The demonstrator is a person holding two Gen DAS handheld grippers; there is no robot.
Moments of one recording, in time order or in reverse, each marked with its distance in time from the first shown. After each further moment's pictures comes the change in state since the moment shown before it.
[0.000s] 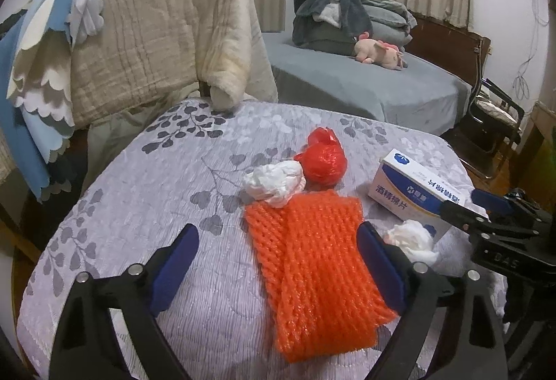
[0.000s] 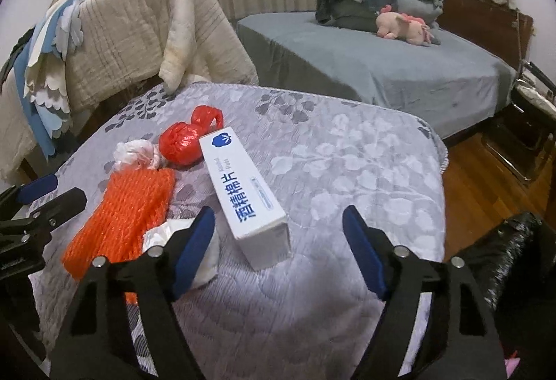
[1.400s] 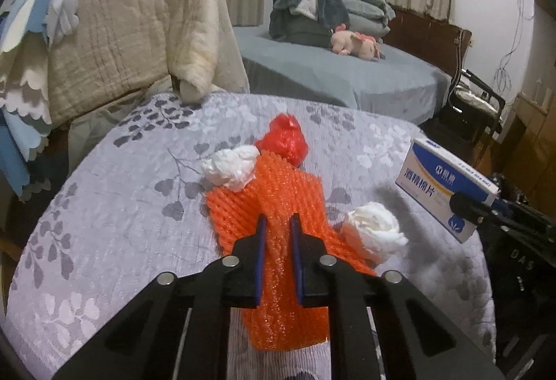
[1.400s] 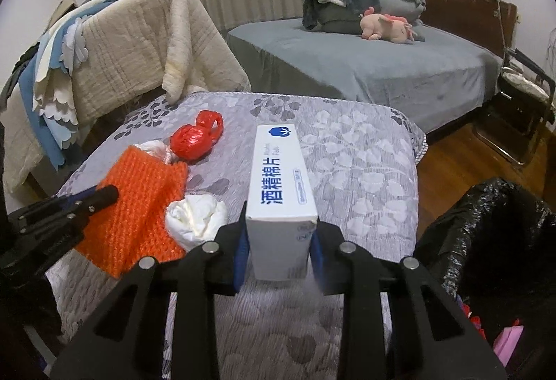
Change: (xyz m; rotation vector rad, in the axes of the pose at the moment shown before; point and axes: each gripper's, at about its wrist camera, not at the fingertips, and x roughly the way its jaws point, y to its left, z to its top) left arm -0.008 -0.024 -0.009 0.026 0.019 -0.085; right arm -0.053 -0.006 -0.023 0.065 -0.043 -0.015
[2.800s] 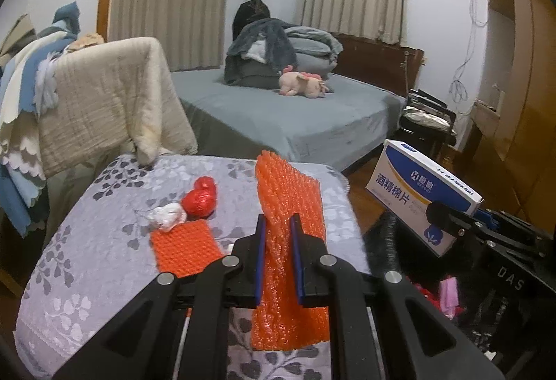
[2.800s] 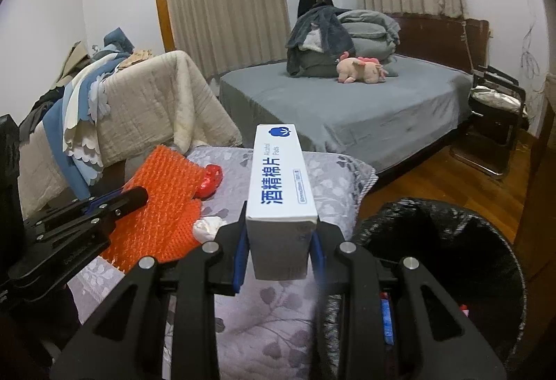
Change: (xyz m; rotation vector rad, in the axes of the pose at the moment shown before) left arm -0.112 -0.101 0.017 0.087 -0.151 -0.131; right arm -0.155 -0.036 -0.003 0.045 -0.174 -0.029
